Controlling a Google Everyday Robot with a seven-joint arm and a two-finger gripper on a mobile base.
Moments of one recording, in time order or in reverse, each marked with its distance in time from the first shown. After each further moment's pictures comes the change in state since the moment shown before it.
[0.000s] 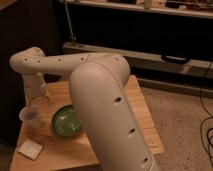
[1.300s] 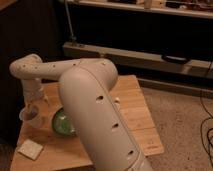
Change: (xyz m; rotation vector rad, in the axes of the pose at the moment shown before) arm -0.025 0.002 0.048 0.004 0.010 -0.002
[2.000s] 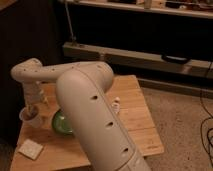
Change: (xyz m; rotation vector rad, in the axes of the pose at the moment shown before) arm -0.004 0.002 0.023 -0.001 0.008 -0.004
